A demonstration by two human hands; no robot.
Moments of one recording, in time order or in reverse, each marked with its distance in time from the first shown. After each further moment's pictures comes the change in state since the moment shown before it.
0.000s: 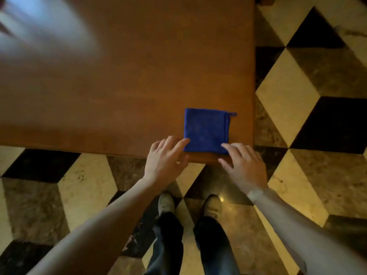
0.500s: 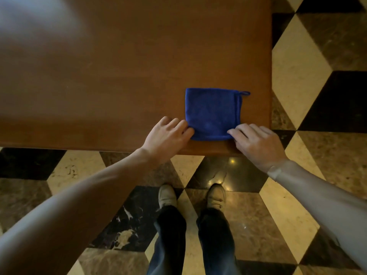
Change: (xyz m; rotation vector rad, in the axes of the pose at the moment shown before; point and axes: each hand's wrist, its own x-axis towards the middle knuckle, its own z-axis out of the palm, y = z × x) left_hand 0.055 -0.050 0.054 0.304 -0.047 0.526; right_hand 0.039 0.042 0.049 -0.200 0.069 -0.428
